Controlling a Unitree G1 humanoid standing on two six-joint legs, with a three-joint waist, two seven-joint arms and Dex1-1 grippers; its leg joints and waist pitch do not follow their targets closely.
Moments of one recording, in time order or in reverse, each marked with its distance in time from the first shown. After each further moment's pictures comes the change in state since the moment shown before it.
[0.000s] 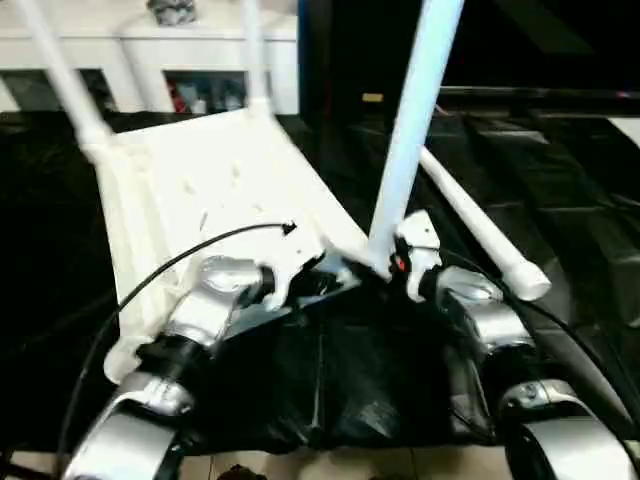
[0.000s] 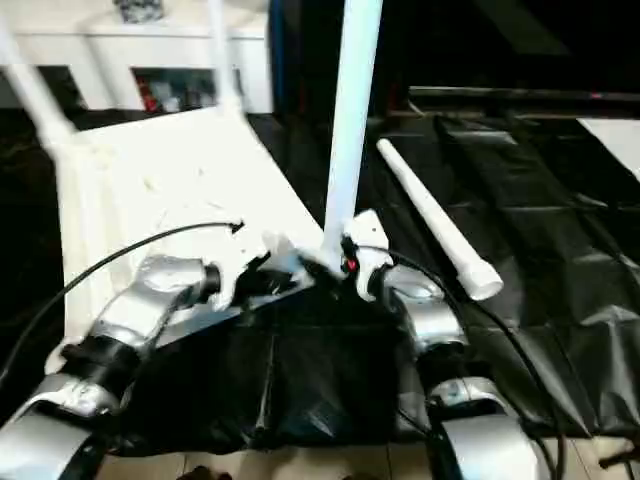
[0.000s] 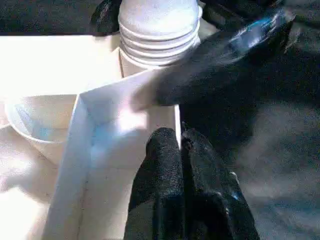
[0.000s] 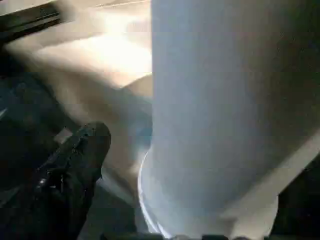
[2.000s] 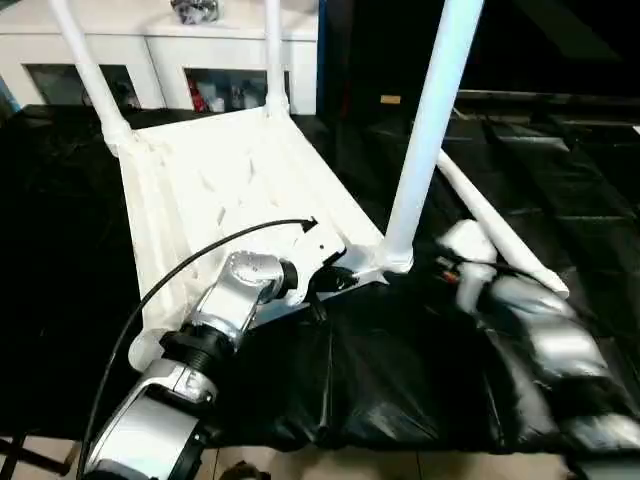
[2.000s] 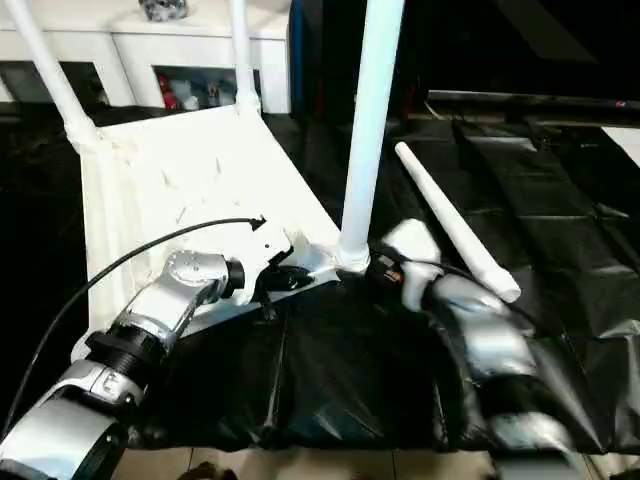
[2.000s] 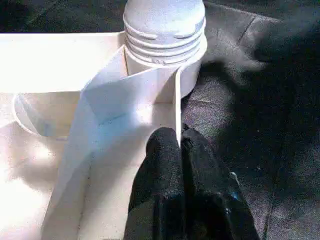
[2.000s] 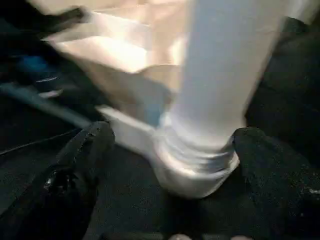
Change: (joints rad) left arm -0.090 -0.140 -0.006 0.100 0.055 0.067 0.245; right arm 0.190 -0.160 -0.071 -0.321 0.075 0.117 -0.026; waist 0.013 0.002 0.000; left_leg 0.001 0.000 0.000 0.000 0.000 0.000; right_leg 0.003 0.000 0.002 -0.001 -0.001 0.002
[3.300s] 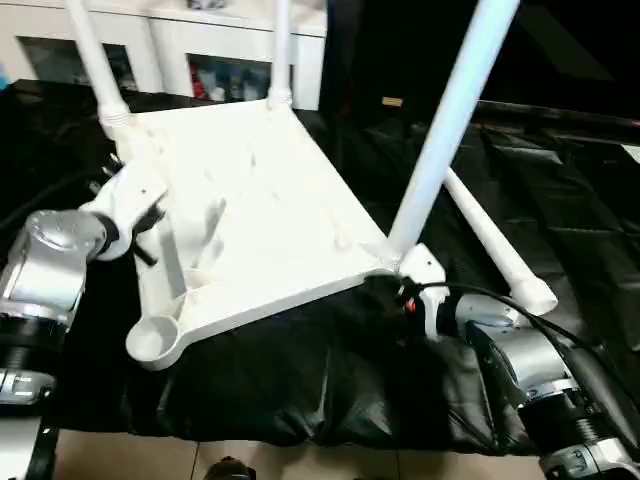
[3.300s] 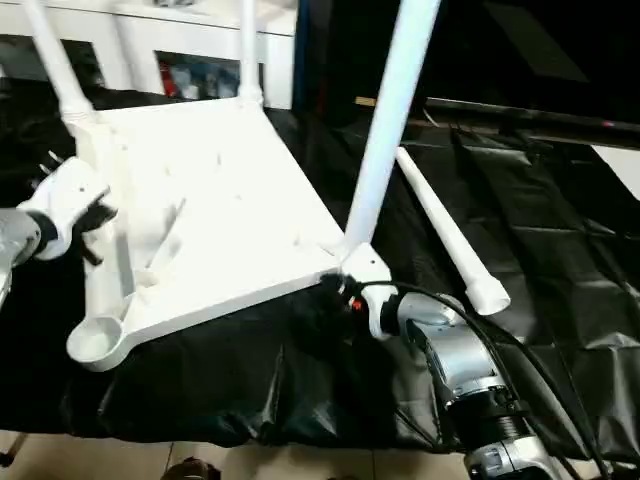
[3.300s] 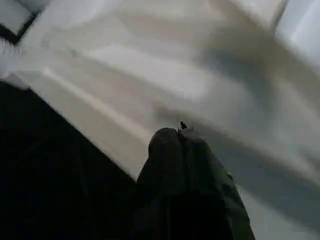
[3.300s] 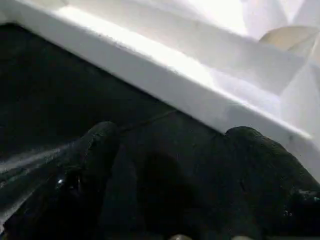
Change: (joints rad) left arm 0.104 0.556 0.174 -0.235 0.149 0.220 0.215; right arm 0.023 0.057 0.176 -0.137 -0.039 0.238 -0.057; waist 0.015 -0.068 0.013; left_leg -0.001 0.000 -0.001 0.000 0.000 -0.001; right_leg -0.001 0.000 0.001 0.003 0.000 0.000
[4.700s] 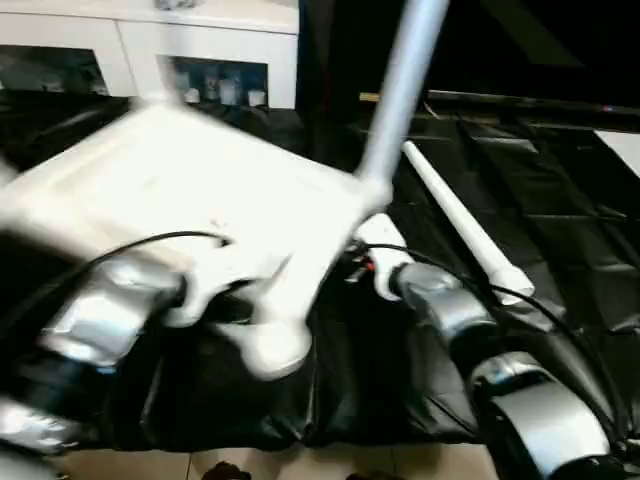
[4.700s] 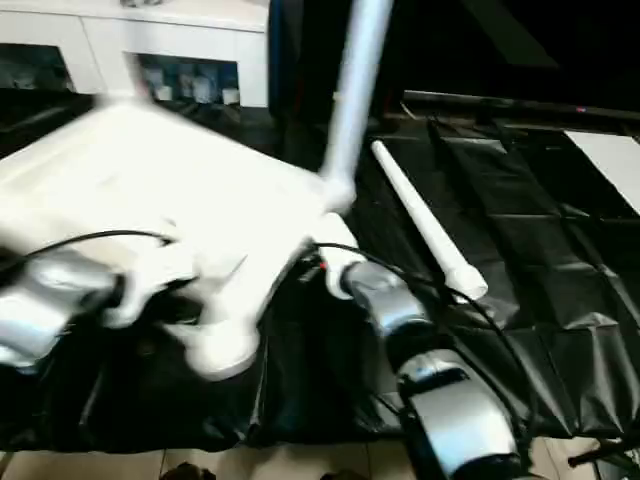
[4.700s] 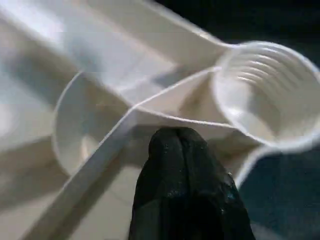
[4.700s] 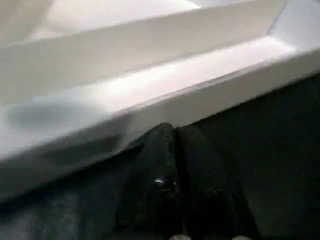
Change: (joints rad) left arm 0.069 -0.106 -0.255 -0.299 -0.191 0.105 -0.545; right arm -0.415 0.288 -0.047 0.752 -0.130 -0.300 -0.397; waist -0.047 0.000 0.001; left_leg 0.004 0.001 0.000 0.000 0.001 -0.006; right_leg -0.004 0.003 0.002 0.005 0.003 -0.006
